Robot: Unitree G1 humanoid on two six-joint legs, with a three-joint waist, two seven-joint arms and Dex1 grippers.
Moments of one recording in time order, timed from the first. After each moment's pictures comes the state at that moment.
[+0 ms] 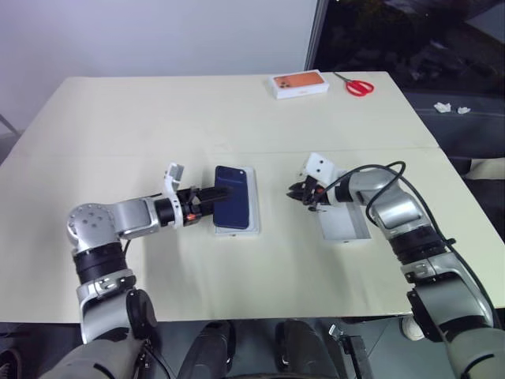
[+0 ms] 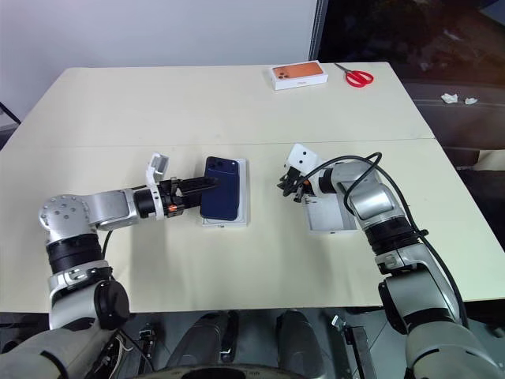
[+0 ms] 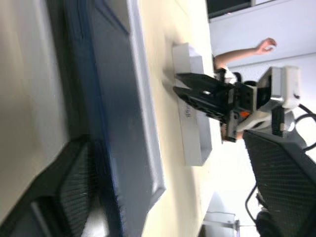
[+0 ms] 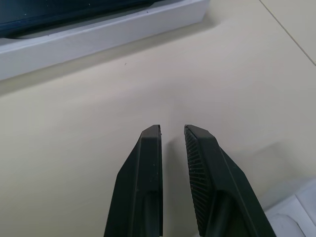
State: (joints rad) left arm -0.64 0.31 0.55 0.20 -1.09 1.61 -0.17; right arm -0.74 -0.55 0.26 0.35 0.02 0.37 1.00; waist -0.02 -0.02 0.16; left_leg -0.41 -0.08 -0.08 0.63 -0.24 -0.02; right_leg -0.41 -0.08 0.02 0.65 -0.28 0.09
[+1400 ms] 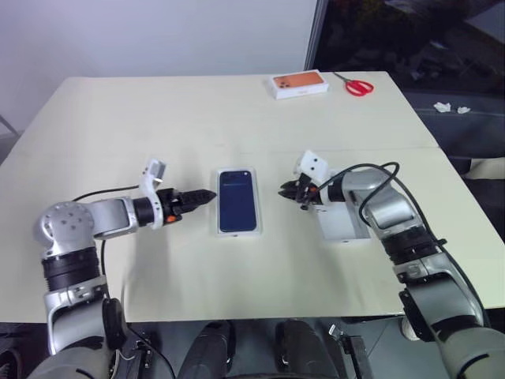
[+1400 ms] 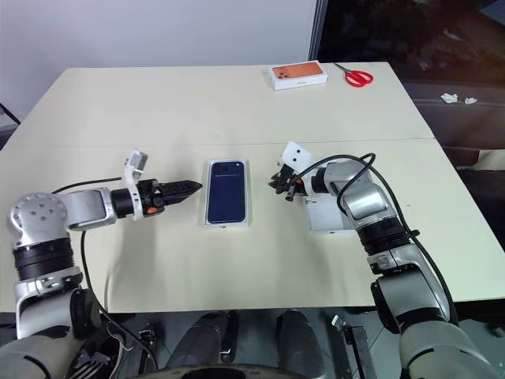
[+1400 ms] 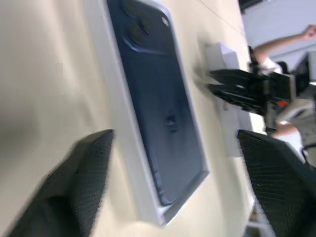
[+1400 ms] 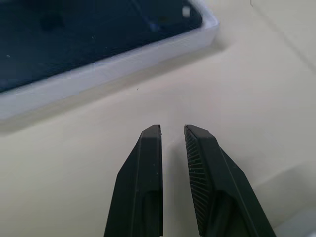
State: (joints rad) left arm -0.57 0.49 0.45 0.09 -1.02 1.51 -0.30; right arm -0.74 -0.50 0.24 0.29 0.06 0.41 1.00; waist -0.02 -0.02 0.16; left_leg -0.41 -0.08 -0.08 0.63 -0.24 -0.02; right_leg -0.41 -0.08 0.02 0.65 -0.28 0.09
